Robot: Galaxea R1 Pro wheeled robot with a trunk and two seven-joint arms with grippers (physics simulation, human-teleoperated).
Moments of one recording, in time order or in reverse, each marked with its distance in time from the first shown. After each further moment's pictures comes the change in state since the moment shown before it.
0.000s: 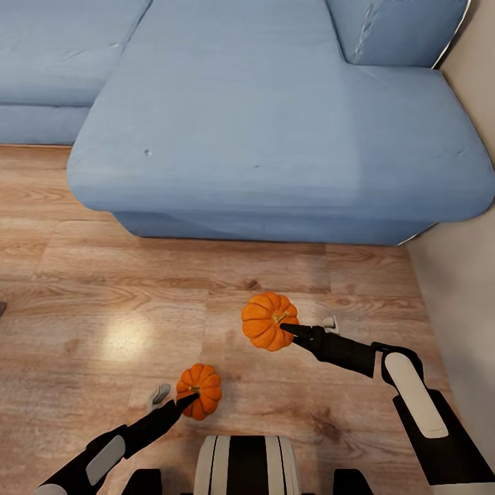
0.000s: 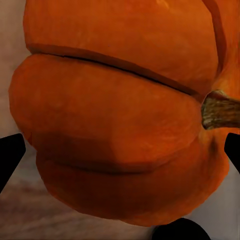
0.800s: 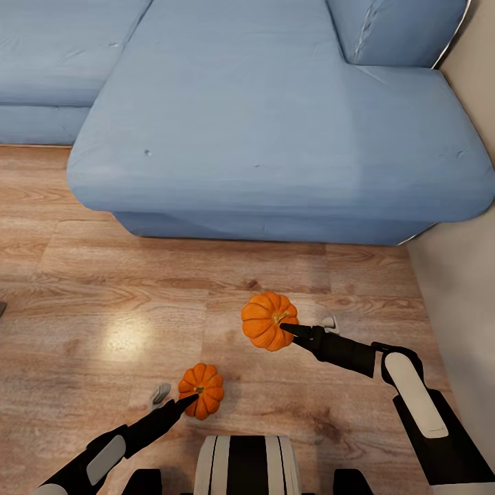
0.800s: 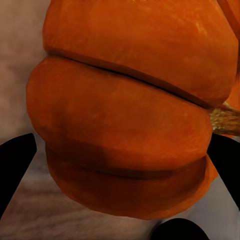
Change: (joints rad) left arm 0.000 -0.002 0.000 -0.001 0.002 0.001 -0.001; right arm 0.000 0.000 -0.001 0.000 0.000 0.000 0.000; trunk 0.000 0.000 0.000
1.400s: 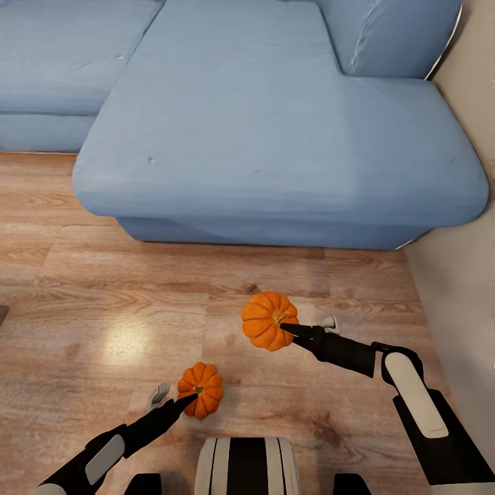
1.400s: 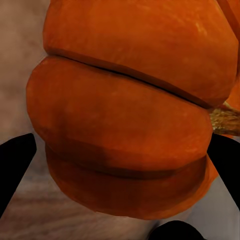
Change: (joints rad) left arm 0.000 0.005 0.000 -0.003 -0.001 0.001 -0.006; right arm 0.000 0.000 0.000 0.000 0.000 0.000 -0.001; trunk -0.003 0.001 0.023
